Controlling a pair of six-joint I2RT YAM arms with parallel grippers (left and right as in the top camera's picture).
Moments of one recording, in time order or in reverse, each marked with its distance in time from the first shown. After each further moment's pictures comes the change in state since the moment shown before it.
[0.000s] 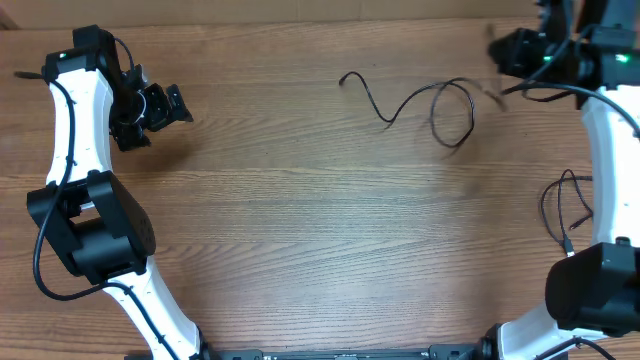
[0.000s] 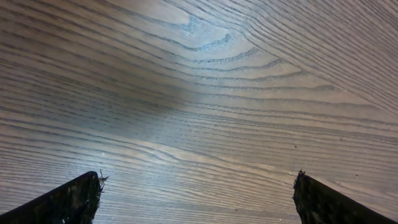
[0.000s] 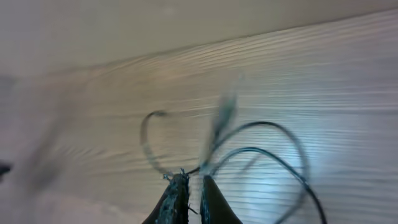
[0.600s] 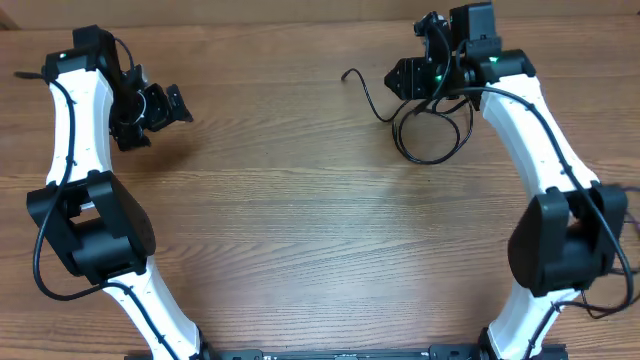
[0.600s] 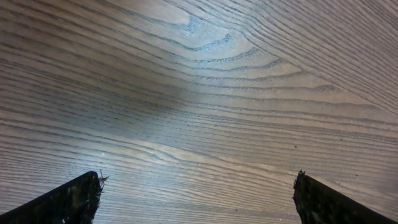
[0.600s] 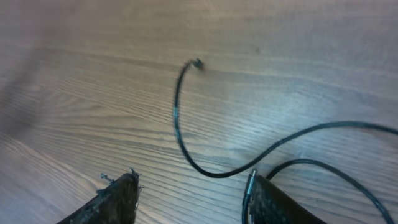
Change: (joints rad) left arm 0.000 0.000 0.000 0.000 0.000 0.000; right arm 0.259 0.195 -0.070 0.132 0.110 -0.023
